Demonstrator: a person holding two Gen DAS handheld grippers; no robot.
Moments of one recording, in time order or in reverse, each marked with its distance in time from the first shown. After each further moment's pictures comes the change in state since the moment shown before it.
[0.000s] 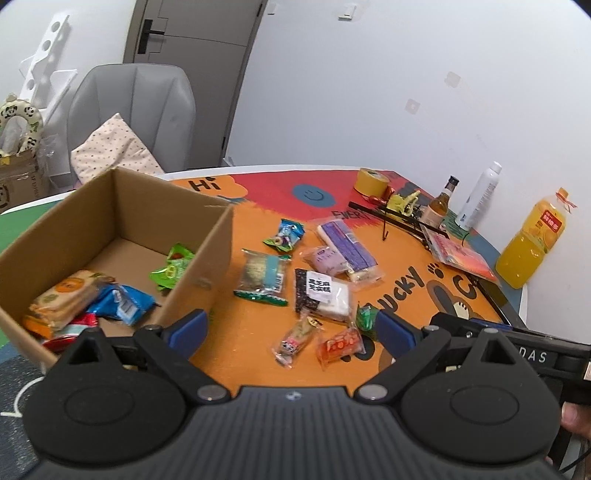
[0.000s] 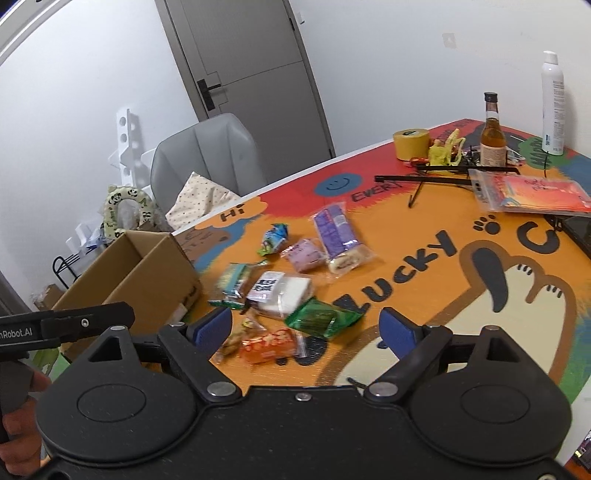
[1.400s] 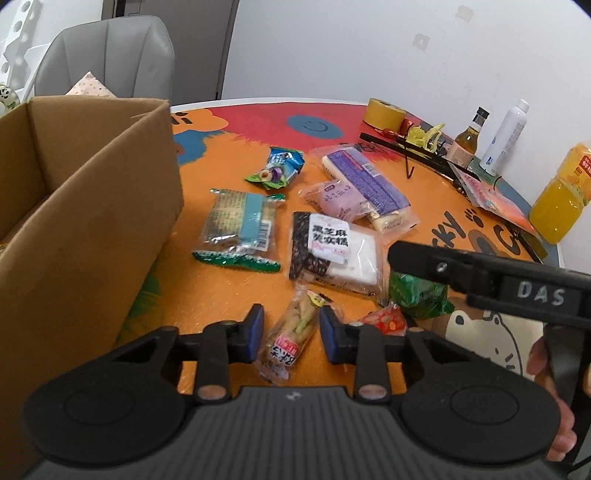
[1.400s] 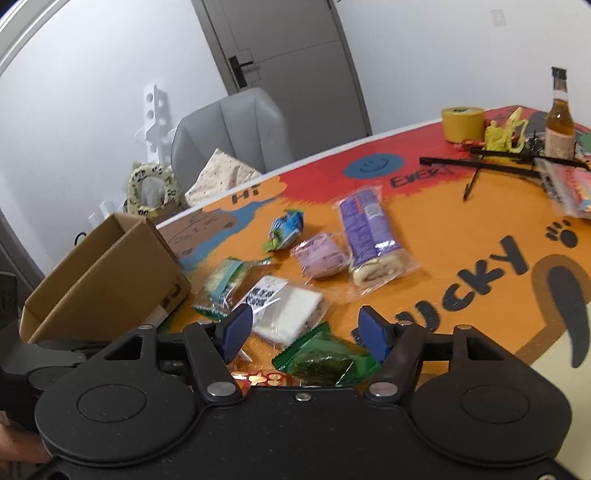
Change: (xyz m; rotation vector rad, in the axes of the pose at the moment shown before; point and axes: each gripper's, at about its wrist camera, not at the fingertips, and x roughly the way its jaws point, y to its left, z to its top) left arm 0.118 -0.005 -0.021 0.048 0.155 0.033; right arm 0.093 -0.009 0.011 -0.064 0.081 0.129
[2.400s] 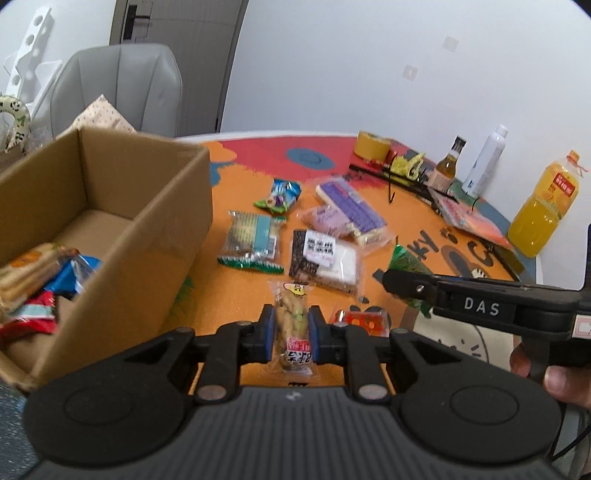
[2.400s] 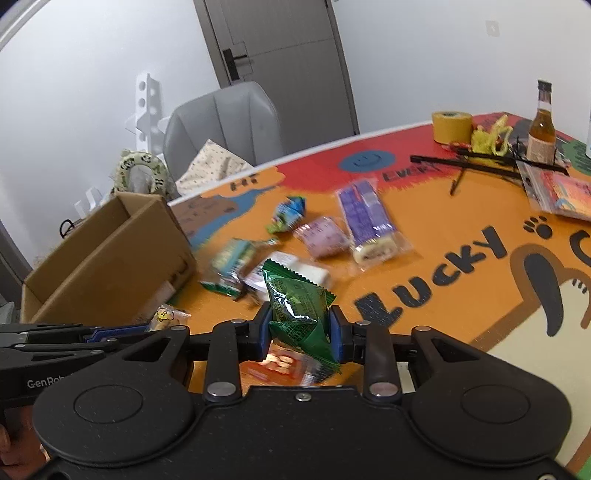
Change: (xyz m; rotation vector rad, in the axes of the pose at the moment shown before) left arm -0.069 0.005 -0.015 -0.005 -0.102 -0.025; right arm -0.032 0.031 -0.010 -0.036 -0.017 -0.060
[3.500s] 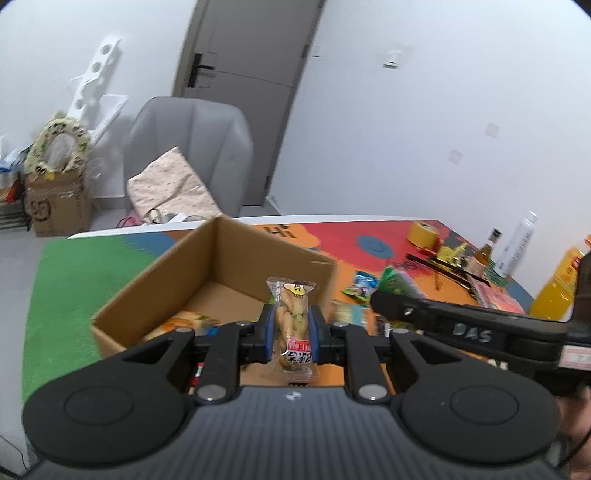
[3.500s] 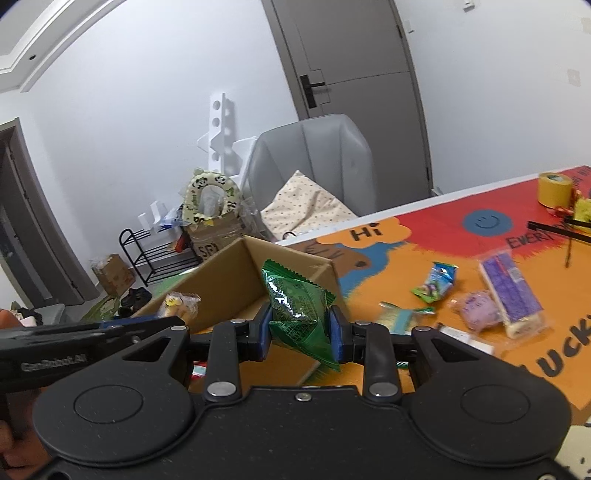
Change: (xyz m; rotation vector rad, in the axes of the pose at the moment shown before) left arm -0.095 0.085 0.029 -0.114 -0.188 0.109; right arm 0.009 0.117 0.042 -0.094 -0.083 0.184
